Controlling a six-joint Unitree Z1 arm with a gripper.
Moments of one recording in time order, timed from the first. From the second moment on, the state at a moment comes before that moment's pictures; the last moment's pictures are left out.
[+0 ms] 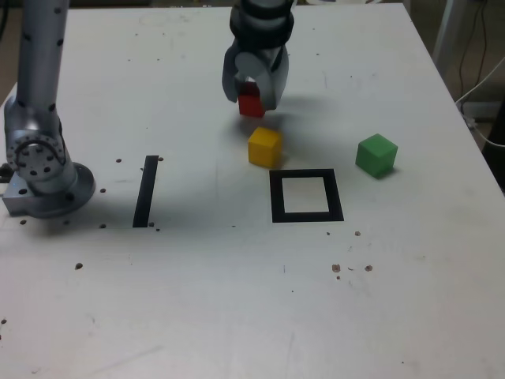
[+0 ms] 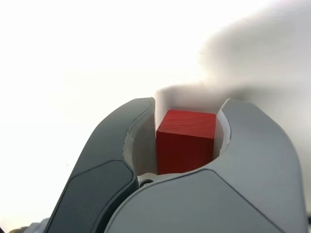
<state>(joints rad) 0.36 1.94 -1.38 1.06 0.28 0.66</state>
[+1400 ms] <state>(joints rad) -0.13 2.09 -1.57 1.19 0.11 -0.12</state>
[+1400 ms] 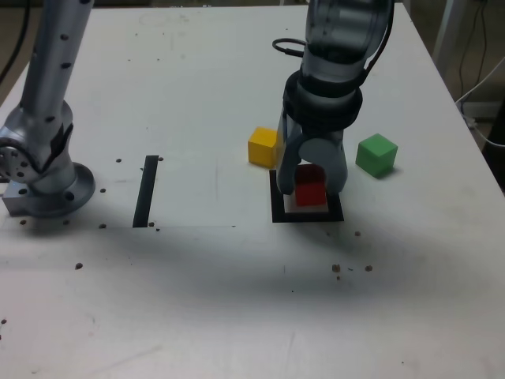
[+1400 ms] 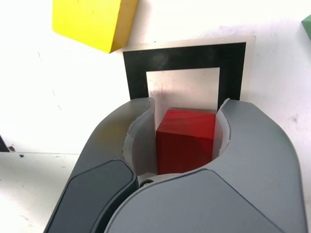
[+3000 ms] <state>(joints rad) -0.09 1.98 -1.56 1.29 0.14 -0.08</state>
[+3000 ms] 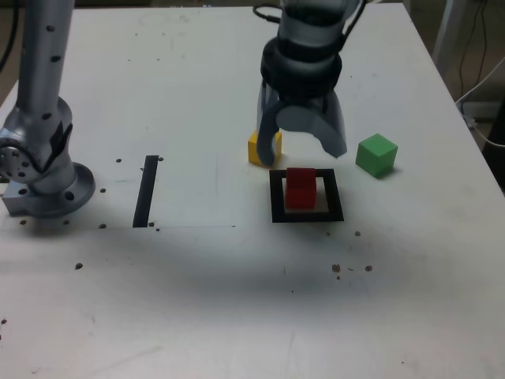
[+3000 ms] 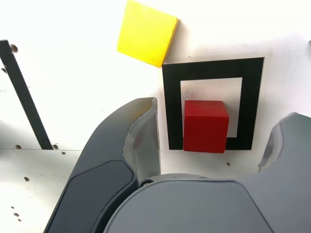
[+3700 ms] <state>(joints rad) 0.05 1.92 -1.32 1.21 0.32 0.28</state>
